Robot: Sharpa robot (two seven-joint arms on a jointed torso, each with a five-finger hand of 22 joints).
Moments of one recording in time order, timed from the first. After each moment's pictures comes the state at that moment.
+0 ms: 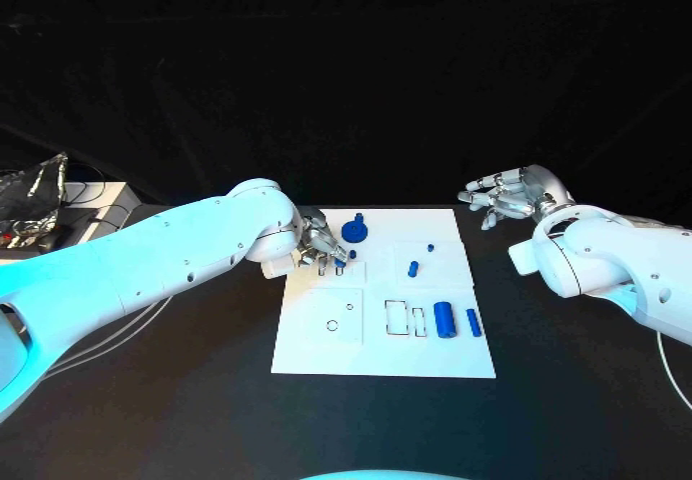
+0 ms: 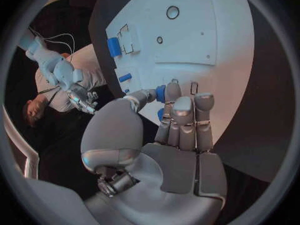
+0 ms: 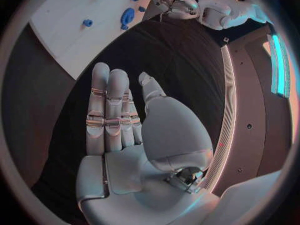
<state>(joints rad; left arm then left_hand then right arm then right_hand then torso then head) 1.26 -0.56 0.07 1.22 -0.98 0.19 -0.58 1.09 -0.12 0.52 0.07 0.50 0.96 0.07 0.43 0.84 1.13 -0.02 0.88 0.58 1.37 -0.09 1.20 0.95 0.12 1.07 -0.06 1.22 0.97 1.31 -0.86 -0.09 1.44 -0.63 -0.64 -0.02 1.27 -0.02 -0.06 -0.02 0.38 1.02 0.13 0.07 0.24 1.27 0.03 0.31 0.26 1.43 -0.05 0.58 0.71 0.11 1.41 -0.06 0.14 0.96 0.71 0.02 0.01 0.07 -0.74</state>
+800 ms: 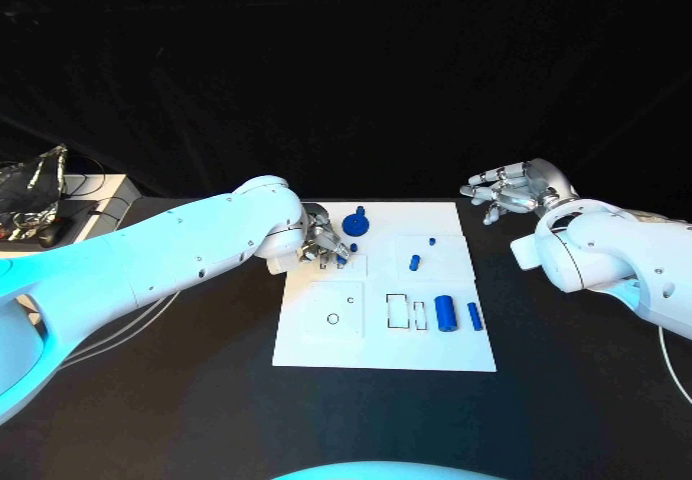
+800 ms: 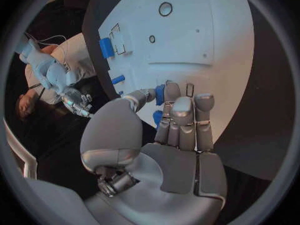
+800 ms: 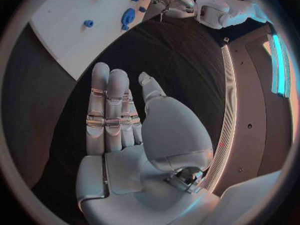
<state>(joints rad) 1.25 -0.53 0.06 1.19 -1.01 0.18 -0.61 1.09 -0.13 0.52 0.07 0.51 0.97 0.06 0.42 0.84 1.14 -0.03 0.88 0.58 1.37 -0.09 1.20 0.96 0.12 1.08 -0.06 1.22 0.98 1.30 -0.86 -0.09 1.44 -0.63 -0.64 -0.02 1.27 -0.02 -0.06 -0.02 0.38 1.02 0.13 0.07 0.23 1.27 0.03 0.31 0.26 1.43 -0.05 0.58 0.71 0.11 1.41 -0.06 0.14 0.95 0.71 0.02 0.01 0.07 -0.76</state>
